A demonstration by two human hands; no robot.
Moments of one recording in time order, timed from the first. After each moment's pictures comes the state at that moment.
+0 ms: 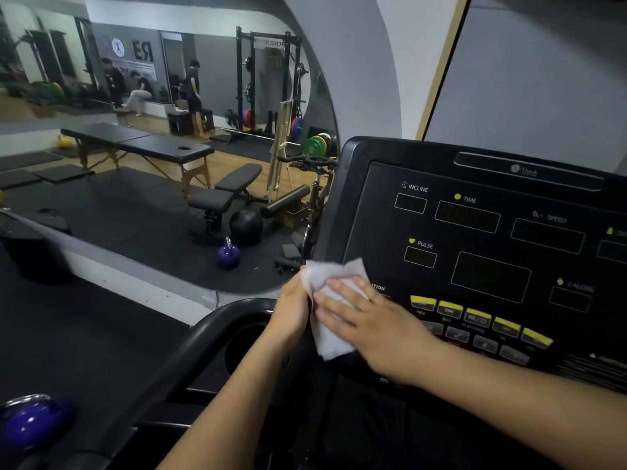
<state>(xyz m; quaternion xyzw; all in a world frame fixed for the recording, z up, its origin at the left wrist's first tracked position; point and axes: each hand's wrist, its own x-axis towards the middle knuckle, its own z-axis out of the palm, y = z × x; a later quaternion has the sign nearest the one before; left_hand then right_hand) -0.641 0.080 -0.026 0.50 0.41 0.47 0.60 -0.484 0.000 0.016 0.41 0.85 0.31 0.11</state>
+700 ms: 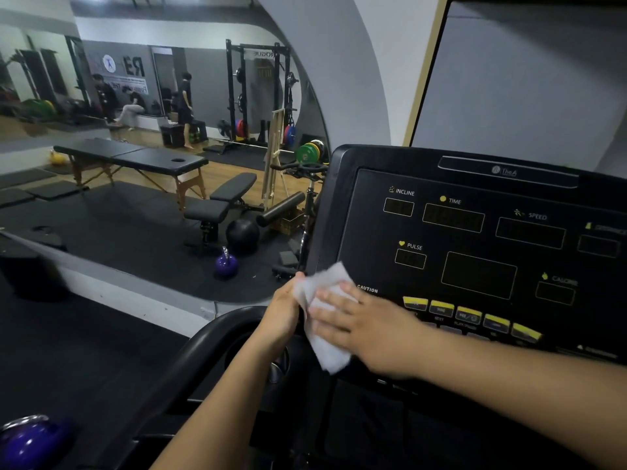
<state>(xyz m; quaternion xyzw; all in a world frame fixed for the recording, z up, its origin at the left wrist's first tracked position) -0.652 0.085 -0.027 0.53 0.41 0.44 0.60 -0.483 0.009 0.024 0.35 0.89 0.27 0.14</state>
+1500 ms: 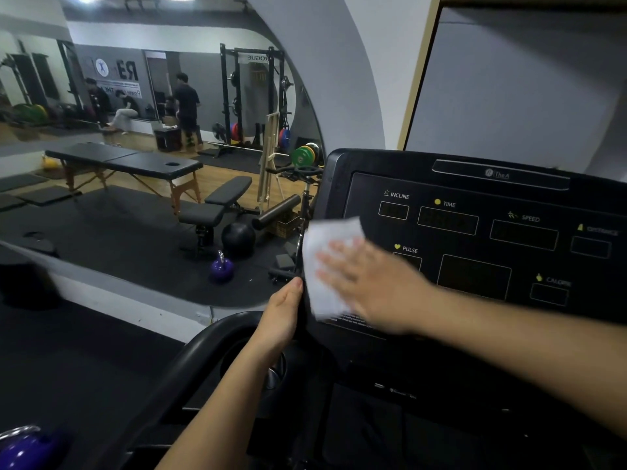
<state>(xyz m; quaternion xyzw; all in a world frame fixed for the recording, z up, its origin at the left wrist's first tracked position) -0.653 0.079 -0.022 0.59 0.38 0.46 0.55 -0.472 0.033 0.073 0.43 0.82 0.36 0.11</state>
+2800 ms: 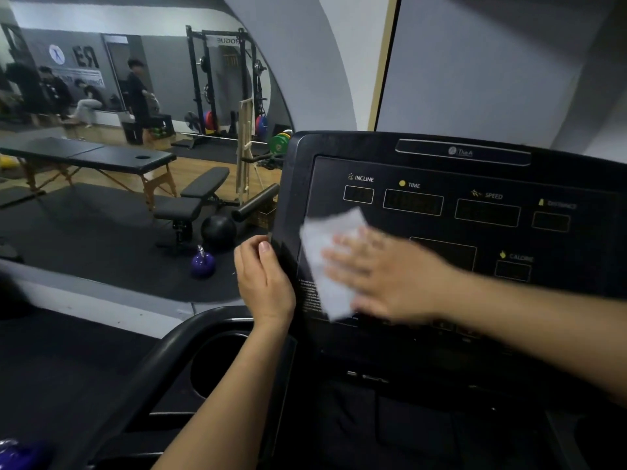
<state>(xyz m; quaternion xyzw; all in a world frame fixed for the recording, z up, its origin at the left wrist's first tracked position) -0.601 0.087 0.000 0.51 0.46 0.69 0.24 -0.416 0.005 0.086 0.41 0.84 0.34 0.14</state>
